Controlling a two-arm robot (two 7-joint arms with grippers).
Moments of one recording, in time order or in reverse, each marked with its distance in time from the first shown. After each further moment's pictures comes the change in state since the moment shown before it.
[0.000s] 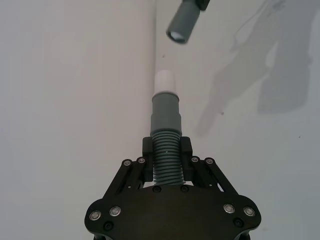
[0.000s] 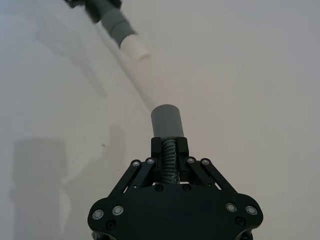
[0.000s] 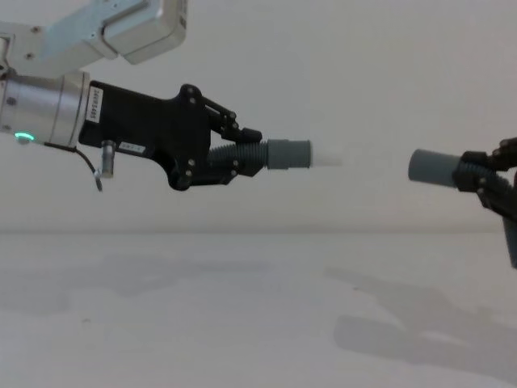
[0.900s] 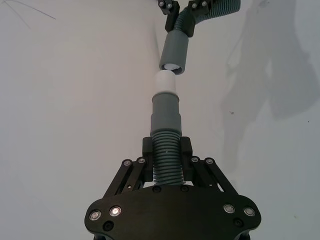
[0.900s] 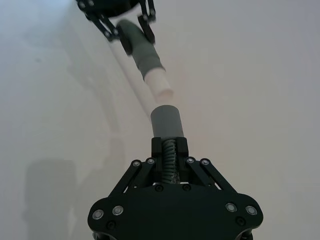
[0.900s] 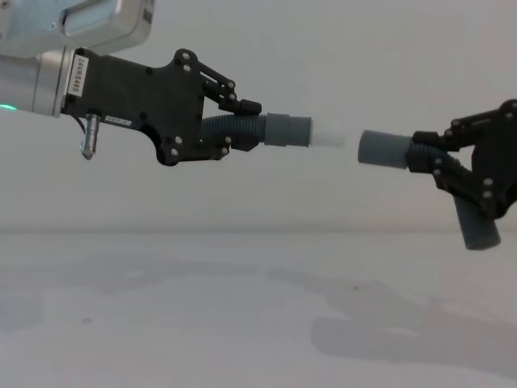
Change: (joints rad) left arm -0.027 0.029 -0.004 -0.018 0.084 -0.181 0.014; right arm 0.115 -0.025 -0.060 0.100 0.058 -0.171 0.118
